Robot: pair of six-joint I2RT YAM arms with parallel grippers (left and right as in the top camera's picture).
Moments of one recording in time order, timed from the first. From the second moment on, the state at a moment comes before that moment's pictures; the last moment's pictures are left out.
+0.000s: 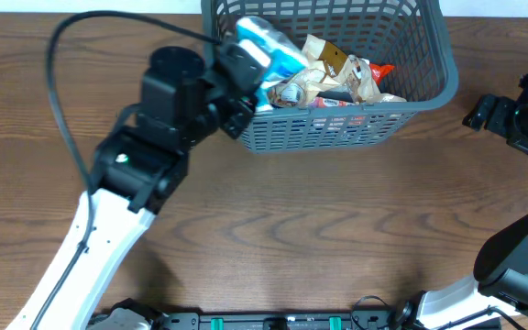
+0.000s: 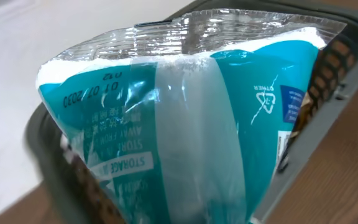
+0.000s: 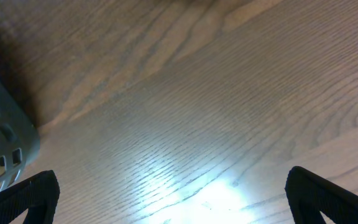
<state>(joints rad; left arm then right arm) -0.48 1.33 1.40 -0.47 0.18 0.28 -0.46 1.78 1.61 -1.10 0.00 0.07</state>
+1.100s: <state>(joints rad) -0.50 1.97 1.85 -0.56 0.17 0.38 -0.46 1.78 1.61 -1.10 0.00 0.07</state>
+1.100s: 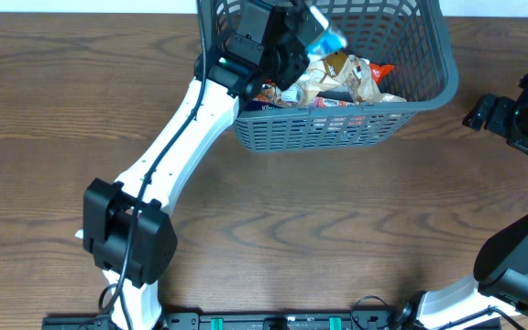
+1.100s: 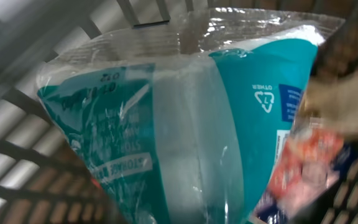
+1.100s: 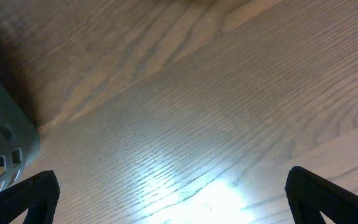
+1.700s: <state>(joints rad) -0.46 1.98 1.85 -0.79 0.17 0.68 -0.46 1.78 1.61 -1.10 0.00 0.07</state>
